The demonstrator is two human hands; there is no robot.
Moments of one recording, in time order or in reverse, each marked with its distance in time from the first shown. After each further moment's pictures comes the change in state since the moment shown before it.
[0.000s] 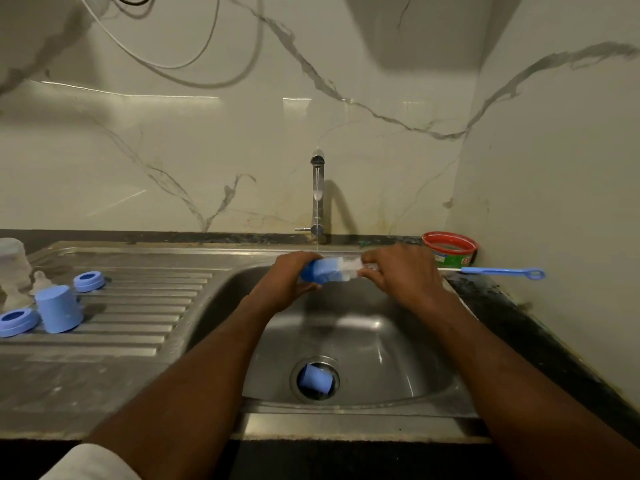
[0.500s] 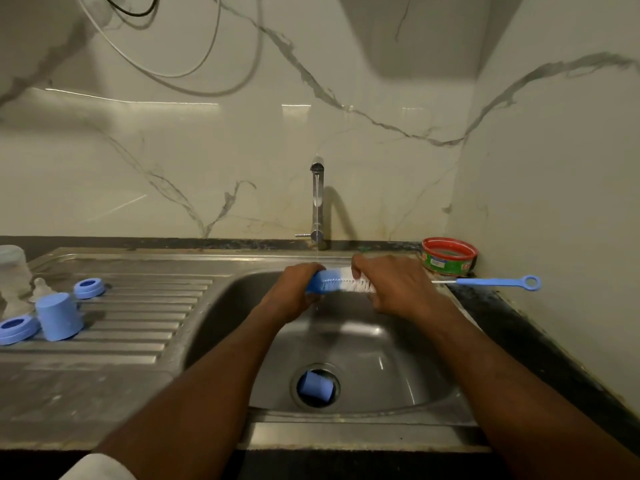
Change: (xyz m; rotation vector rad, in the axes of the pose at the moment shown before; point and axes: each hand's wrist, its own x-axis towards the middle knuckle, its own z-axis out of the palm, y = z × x) left_hand 0.004 0.008 0.017 0.017 -0.023 -0.104; right_hand 0.003 -0.003 0.017 -0.008 -0.085 -0.099
